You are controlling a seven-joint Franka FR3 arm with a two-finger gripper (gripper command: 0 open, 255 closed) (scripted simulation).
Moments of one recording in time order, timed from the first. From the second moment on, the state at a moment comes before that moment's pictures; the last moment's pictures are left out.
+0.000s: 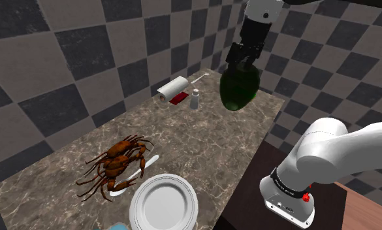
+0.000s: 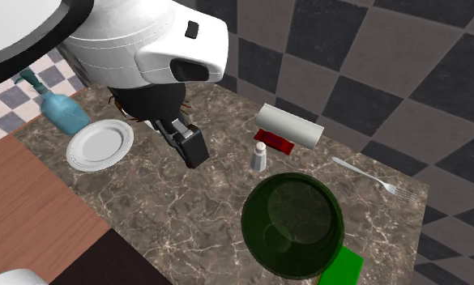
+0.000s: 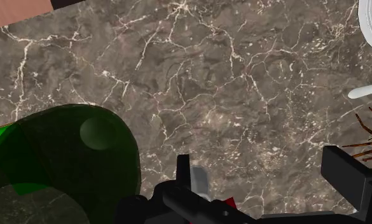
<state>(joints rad) 0.01 -0.74 0.00 -2.28 0.06 1.59 0.16</state>
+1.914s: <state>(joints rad) -0.09 0.32 0.22 -1.62 -0.16 1.83 1.22</state>
